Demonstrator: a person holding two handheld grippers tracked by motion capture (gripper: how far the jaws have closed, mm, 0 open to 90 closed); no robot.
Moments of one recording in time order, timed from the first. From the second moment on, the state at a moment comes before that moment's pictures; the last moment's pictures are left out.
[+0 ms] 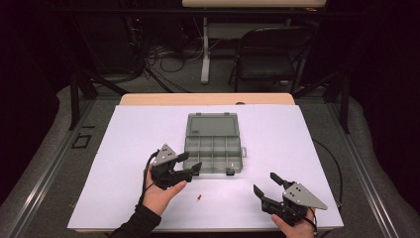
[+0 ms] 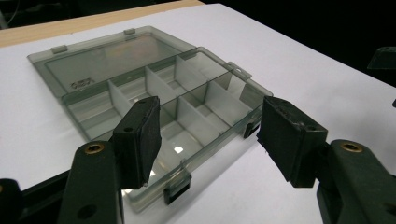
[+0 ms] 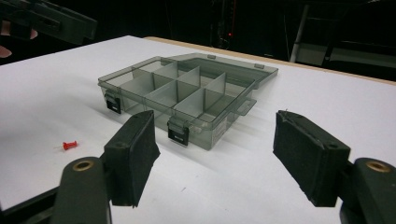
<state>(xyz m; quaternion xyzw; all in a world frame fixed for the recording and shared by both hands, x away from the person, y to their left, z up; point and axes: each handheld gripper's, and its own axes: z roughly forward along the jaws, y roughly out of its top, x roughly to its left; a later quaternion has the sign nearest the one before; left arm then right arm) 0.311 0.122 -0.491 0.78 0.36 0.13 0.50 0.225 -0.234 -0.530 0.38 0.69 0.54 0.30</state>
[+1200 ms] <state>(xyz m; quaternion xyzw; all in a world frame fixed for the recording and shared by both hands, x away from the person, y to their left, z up) 0.266 0.123 -0.553 0.81 0.37 0.08 0.46 0.224 -0.234 -0.530 0.38 0.69 0.54 0.30</state>
